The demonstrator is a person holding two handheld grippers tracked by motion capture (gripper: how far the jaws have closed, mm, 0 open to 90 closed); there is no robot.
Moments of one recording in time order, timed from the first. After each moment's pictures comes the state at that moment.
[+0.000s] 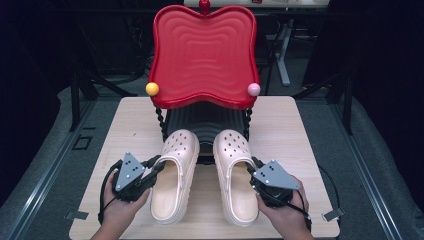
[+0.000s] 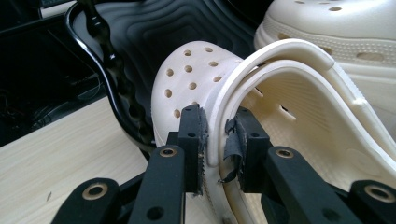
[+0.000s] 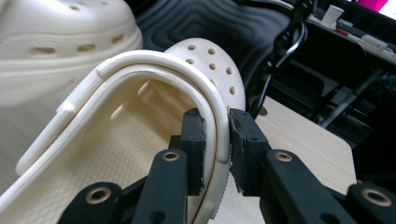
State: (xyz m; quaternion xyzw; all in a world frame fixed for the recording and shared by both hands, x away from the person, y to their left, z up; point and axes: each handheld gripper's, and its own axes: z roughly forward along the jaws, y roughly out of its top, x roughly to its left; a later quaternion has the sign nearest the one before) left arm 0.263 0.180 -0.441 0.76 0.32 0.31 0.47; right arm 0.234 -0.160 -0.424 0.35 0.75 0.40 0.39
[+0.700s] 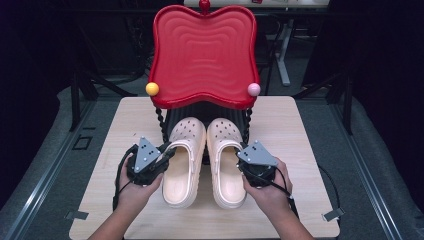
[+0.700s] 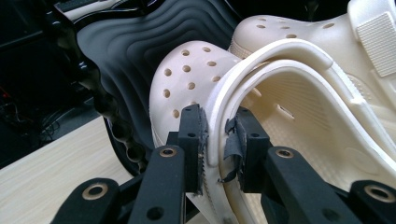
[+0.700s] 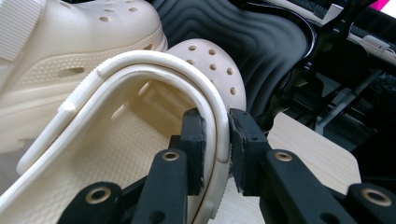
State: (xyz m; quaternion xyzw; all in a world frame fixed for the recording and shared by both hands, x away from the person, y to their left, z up) left arm 0.292 0.153 -0.430 0.76 0.32 0.32 0.46; right arm 0.276 -0.134 -0.421 0.36 0.75 0.39 0.39
